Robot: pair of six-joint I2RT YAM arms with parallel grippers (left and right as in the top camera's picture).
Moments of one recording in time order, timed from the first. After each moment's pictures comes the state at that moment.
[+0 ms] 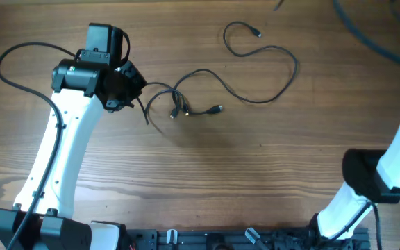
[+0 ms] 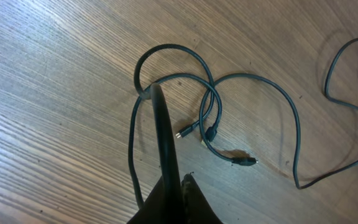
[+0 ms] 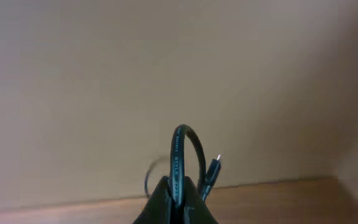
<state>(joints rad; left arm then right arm) -0.16 1.54 1.47 -1.10 0.04 -0.77 -0.07 1.96 2.86 -1.13 0.02 0.06</state>
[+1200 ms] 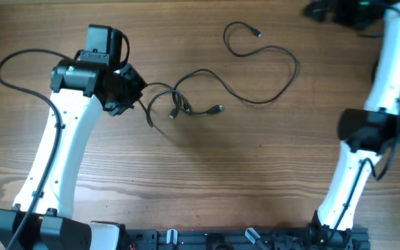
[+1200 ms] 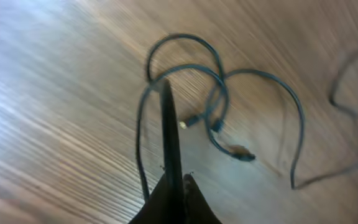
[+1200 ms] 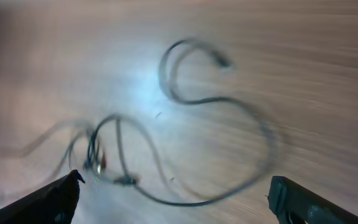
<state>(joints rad) -0.14 1.54 1.47 -1.15 0.06 -0.86 -0.11 2.39 2.80 -1.60 -0.57 -0.20</state>
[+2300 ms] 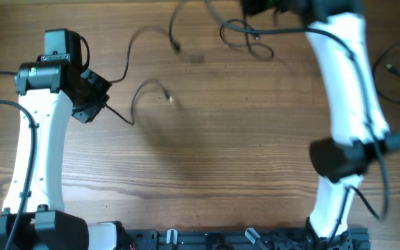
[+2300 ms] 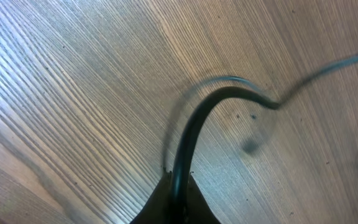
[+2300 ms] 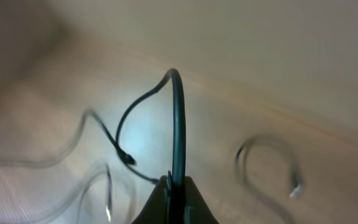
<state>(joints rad) 0.07 1.54 1.47 -1.23 0.02 -0.90 0.26 2.09 2.52 -1.07 -0.38 -0.02</state>
